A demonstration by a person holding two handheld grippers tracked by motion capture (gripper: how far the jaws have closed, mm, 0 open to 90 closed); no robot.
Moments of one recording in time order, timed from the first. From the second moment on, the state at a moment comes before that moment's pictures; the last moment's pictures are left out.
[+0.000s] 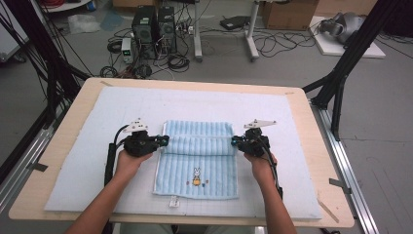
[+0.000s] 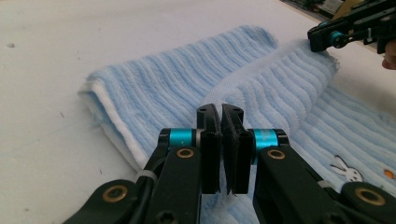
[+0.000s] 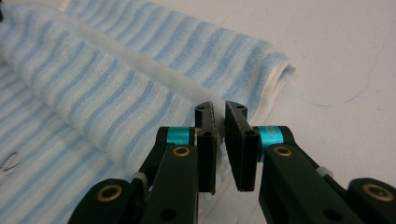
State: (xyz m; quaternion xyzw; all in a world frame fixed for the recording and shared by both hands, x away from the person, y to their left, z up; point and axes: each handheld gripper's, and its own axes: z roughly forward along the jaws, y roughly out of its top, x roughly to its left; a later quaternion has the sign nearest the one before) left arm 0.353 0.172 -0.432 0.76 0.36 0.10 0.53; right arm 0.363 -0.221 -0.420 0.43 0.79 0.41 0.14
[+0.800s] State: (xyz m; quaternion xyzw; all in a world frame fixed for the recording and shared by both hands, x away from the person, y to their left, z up) left arm 0.279 0.184 -0.438 0.77 0.33 0.08 0.54; right arm 0.276 -0.224 -0.429 0.41 0.78 0.45 0.15
